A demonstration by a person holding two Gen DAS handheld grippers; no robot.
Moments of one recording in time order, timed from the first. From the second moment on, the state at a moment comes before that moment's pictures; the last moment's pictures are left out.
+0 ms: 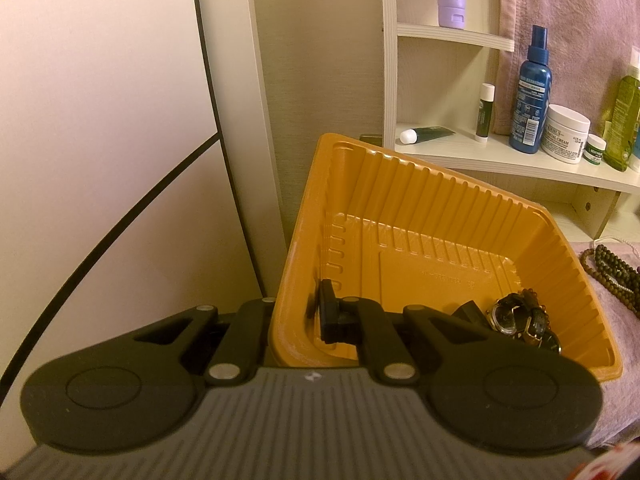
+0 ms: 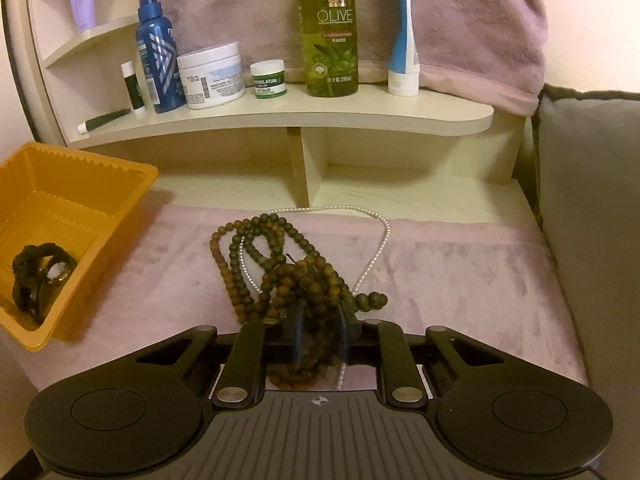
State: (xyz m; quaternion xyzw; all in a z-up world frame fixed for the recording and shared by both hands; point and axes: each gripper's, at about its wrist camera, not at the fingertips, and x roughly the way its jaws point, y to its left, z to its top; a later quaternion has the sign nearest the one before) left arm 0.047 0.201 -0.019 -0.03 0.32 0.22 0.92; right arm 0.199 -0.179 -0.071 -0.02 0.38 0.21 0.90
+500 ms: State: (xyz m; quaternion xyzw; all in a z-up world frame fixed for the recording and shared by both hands) left arm 0.047 0.201 -0.019 -0.03 0.32 0.22 0.92; right arm 0.202 -0.175 -0.069 -0.02 0.38 0.21 0.90
